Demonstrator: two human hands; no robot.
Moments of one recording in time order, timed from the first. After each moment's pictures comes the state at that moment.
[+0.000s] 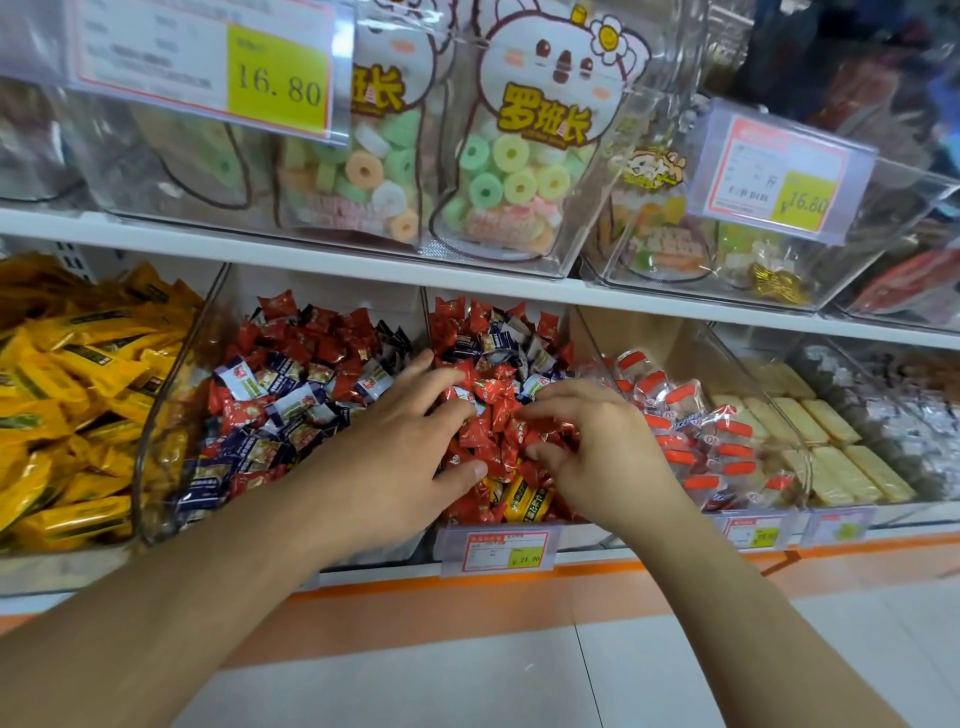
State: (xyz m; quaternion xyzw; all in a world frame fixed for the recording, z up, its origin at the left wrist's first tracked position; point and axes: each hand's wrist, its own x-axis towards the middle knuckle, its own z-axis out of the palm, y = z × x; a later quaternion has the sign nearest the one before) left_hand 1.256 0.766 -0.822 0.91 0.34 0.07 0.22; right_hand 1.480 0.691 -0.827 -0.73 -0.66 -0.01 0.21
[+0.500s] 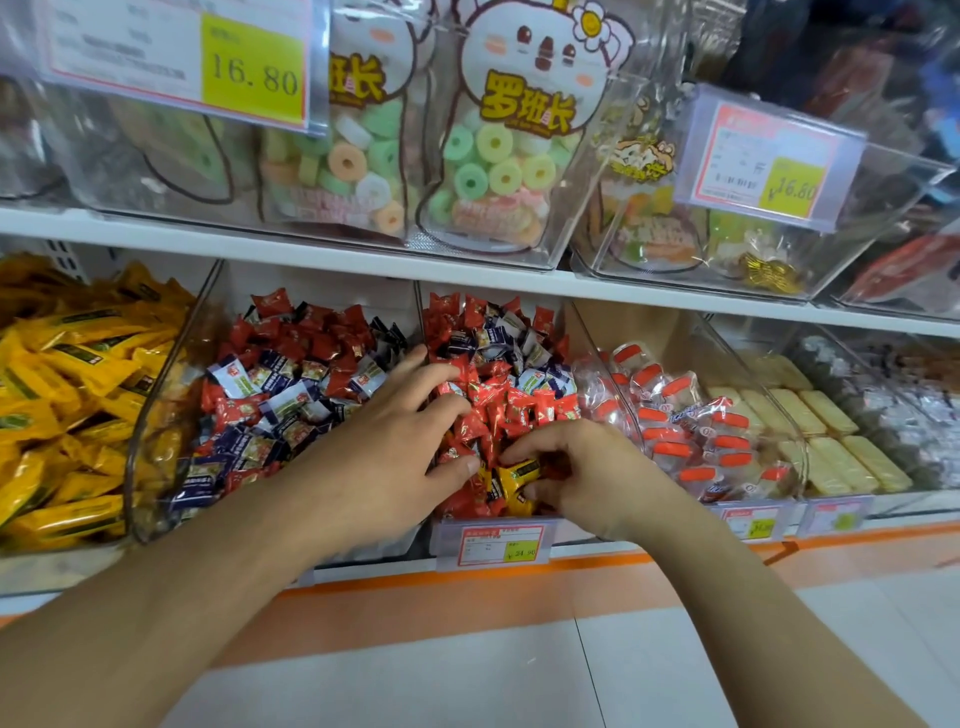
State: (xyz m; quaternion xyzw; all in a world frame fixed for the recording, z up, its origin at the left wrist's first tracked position) left_hand 1.256 0.767 -0.825 0.91 0.33 0.07 0.22; right_hand 1.483 0.683 -0.825 -0.74 -0.62 0.23 0.11
